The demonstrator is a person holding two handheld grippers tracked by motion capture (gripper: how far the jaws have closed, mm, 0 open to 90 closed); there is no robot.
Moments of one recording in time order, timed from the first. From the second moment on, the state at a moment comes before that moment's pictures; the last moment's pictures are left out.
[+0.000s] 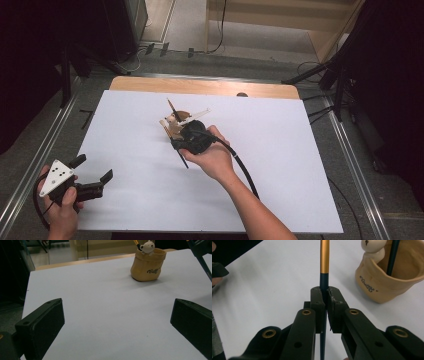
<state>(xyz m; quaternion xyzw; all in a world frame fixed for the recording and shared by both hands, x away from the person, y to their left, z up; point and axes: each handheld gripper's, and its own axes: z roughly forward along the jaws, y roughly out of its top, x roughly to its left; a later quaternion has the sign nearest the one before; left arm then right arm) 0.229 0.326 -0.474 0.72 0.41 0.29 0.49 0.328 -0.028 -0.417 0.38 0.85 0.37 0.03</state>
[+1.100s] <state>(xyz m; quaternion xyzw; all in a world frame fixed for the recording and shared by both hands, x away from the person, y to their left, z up) 0.229 0.324 -0.475 0.71 0.41 0.29 0.49 0.326 -0.043 -0.403 0.35 0.80 0.48 0.09</state>
